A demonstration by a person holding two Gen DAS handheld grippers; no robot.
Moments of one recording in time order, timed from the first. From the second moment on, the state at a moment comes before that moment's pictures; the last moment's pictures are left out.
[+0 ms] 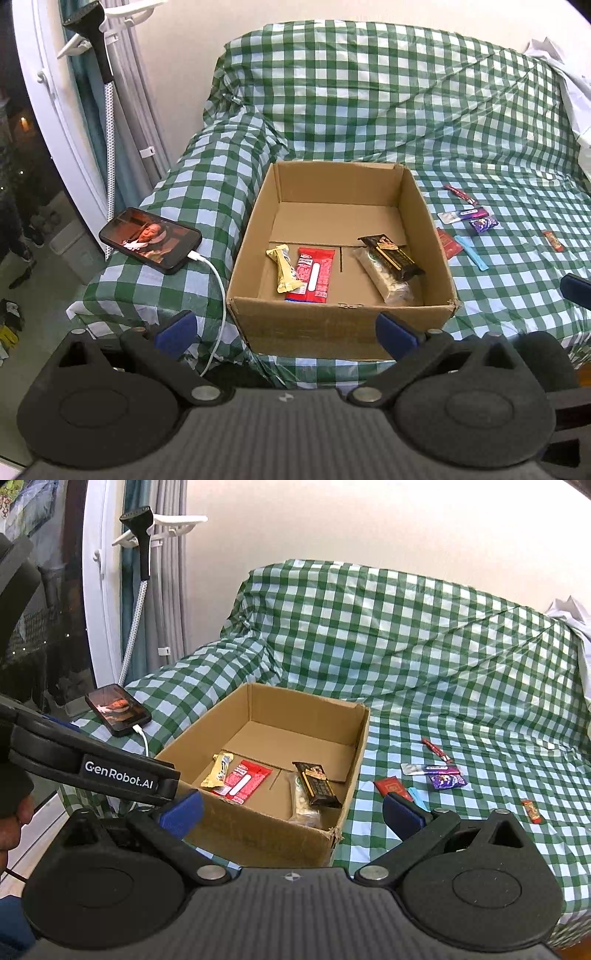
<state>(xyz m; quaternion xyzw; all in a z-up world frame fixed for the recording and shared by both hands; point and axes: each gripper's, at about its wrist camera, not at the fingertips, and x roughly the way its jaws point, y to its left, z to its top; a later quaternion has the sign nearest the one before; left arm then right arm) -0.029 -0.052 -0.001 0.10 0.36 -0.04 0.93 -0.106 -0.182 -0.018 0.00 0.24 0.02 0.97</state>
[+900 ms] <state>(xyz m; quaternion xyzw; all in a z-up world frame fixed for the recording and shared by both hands) -0.032 -0.064 -0.006 0.11 0.38 -0.04 0.92 -0.112 -0.194 -0.024 0.03 0.25 0.01 0.97</state>
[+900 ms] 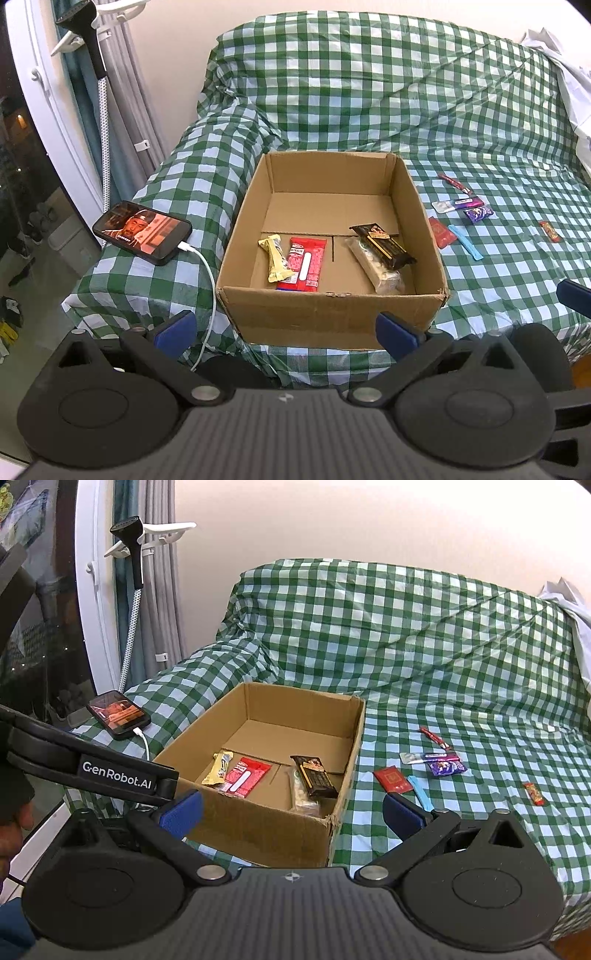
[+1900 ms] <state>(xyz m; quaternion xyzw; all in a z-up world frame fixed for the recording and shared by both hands) 0.097 -0.133 -0.013 0.13 0.44 -0.03 0.89 0.013 -0.398 -0.115 0.21 0.30 -0.19 0.91</state>
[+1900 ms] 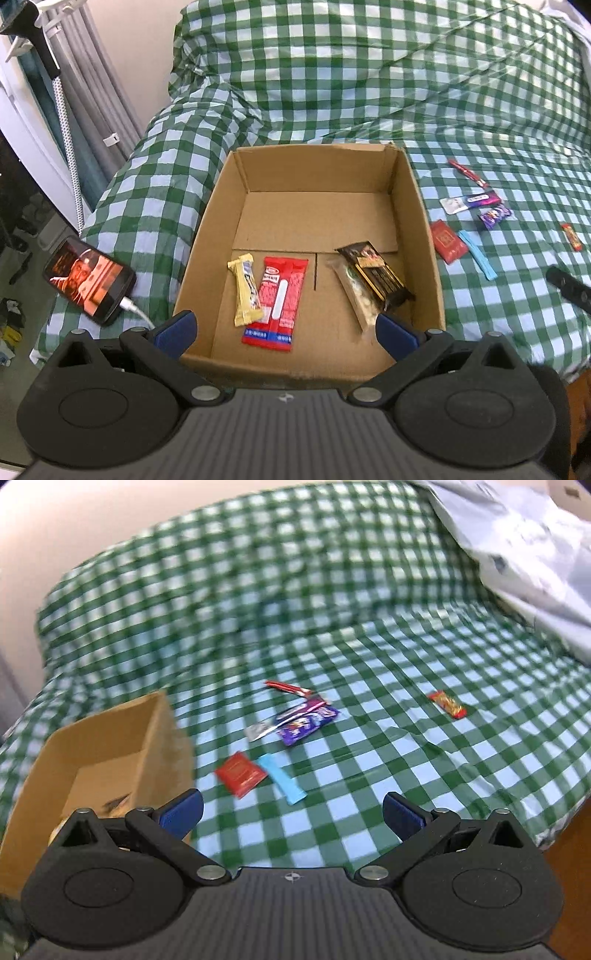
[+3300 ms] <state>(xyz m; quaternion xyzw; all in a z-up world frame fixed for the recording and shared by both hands) 0.340 -0.390 -0.217 -0.03 0.63 0.04 0.78 0.107 -0.577 -0.256 0.28 0.35 -0.25 0.86</state>
